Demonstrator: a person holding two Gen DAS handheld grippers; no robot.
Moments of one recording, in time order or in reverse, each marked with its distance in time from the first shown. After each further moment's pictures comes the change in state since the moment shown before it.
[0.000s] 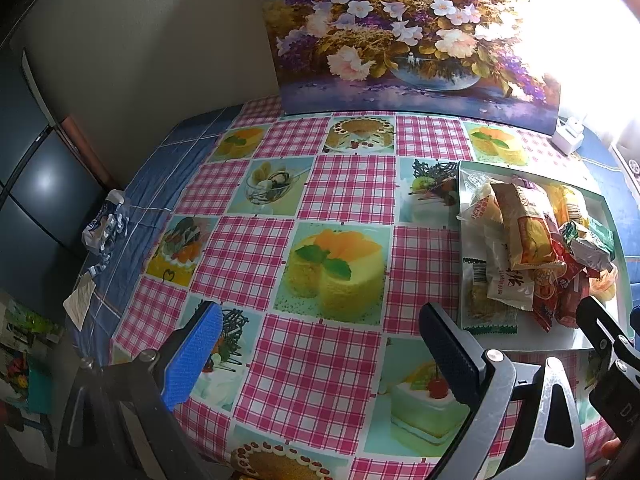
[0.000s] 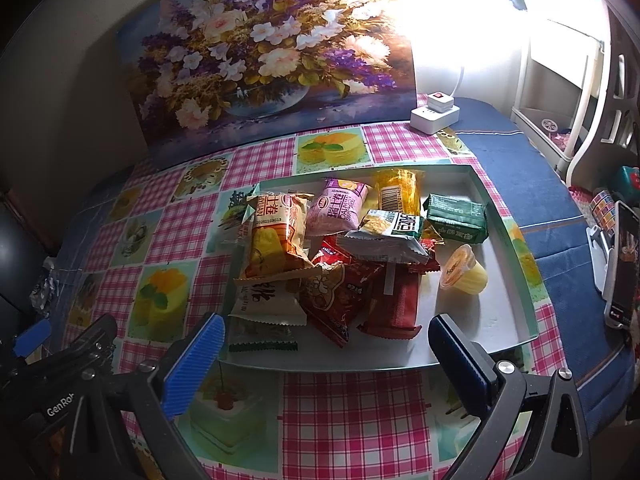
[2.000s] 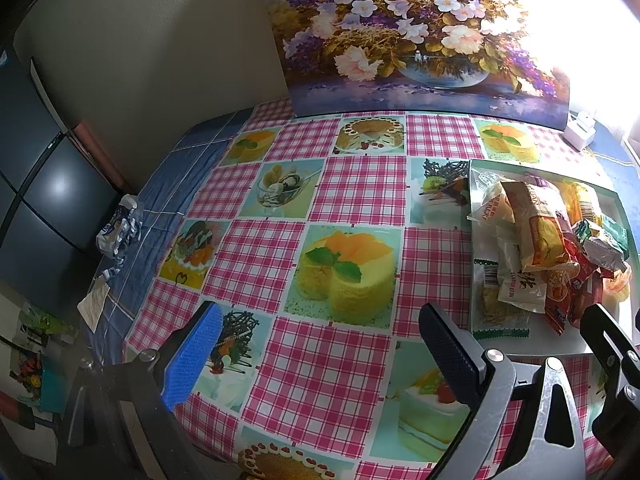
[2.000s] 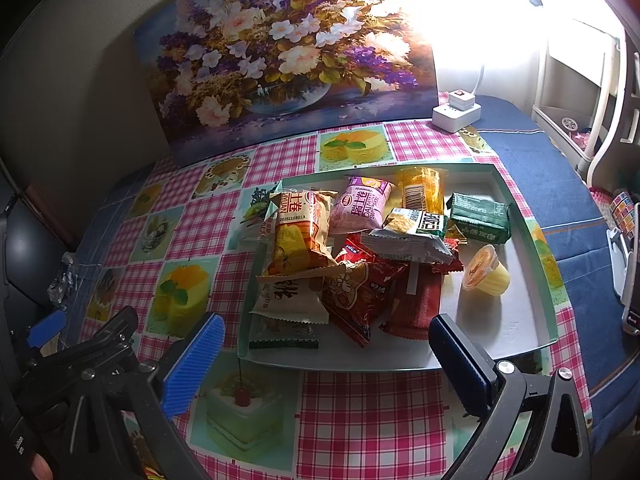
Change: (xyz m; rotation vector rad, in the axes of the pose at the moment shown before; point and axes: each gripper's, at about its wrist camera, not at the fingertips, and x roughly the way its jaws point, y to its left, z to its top) left arm 0.001 -0.006 0.002 0.014 -0.008 0.064; right arm 0.001 0.005 -0.003 -0.004 0.003 0.076
